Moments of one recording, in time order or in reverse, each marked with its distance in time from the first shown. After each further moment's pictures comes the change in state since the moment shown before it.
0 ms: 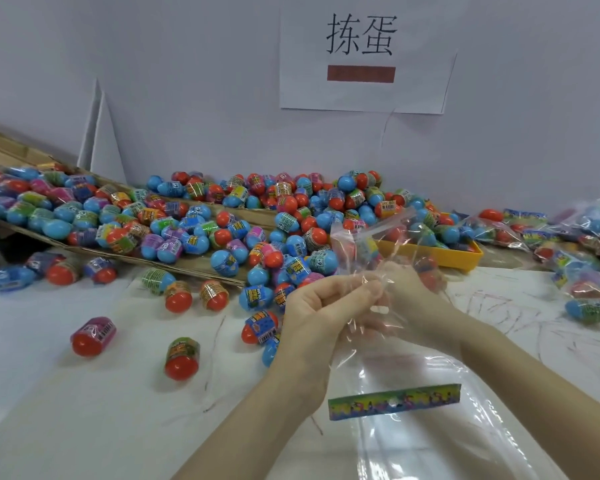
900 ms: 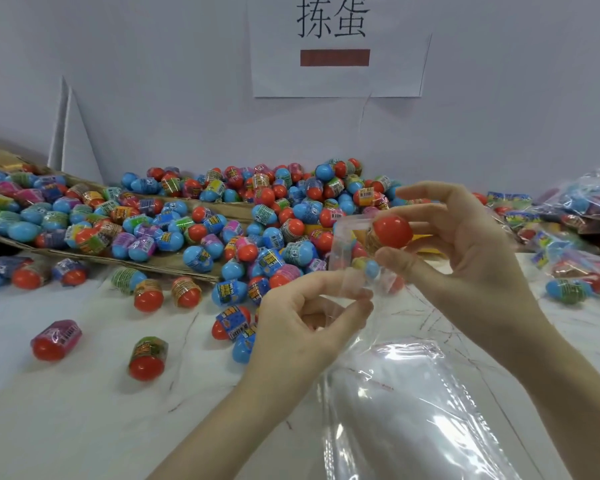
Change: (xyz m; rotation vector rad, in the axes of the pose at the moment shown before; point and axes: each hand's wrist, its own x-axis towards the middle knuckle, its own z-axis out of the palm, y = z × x) left_hand -0.005 -0.011 0.003 0.552 -0.008 0.353; right_hand -0.067 -0.025 -0.053 0.781 0.635 -0.084
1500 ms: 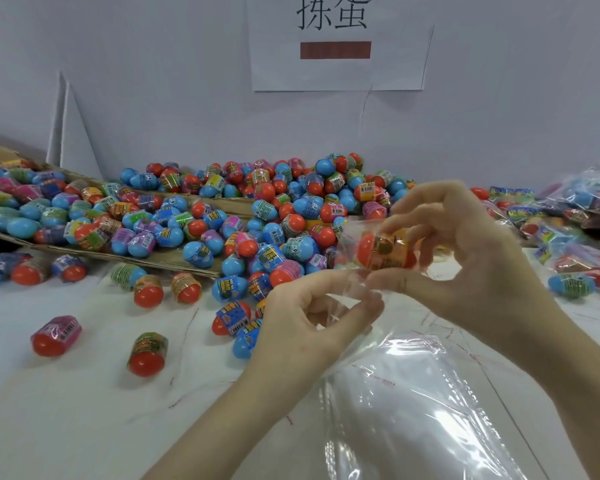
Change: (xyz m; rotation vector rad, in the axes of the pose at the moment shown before) left_hand -0.001 0.003 -0.001 0.004 -0.095 0.014; right_hand -0.001 -0.006 -0.007 -0.180 -0.153 -0.136
